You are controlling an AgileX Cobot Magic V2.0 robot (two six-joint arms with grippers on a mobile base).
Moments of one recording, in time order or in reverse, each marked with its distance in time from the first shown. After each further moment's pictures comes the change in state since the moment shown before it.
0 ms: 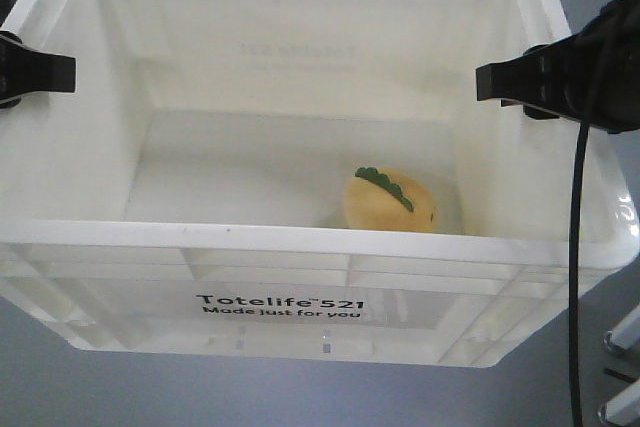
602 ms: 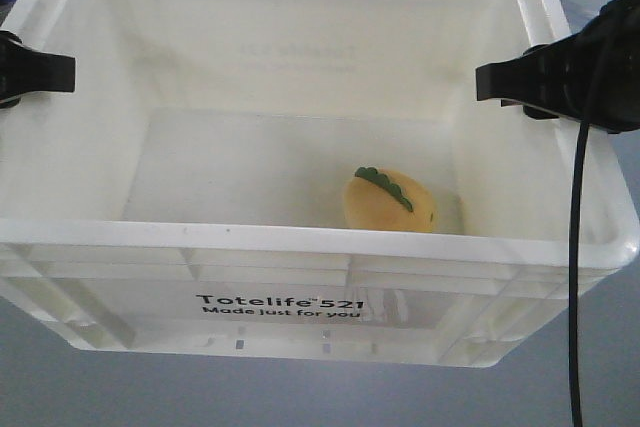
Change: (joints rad) left arm 0.000 0.000 0.000 0.000 0.000 0.000; right arm 0.000 0.000 0.000 0.000 0.000 0.000
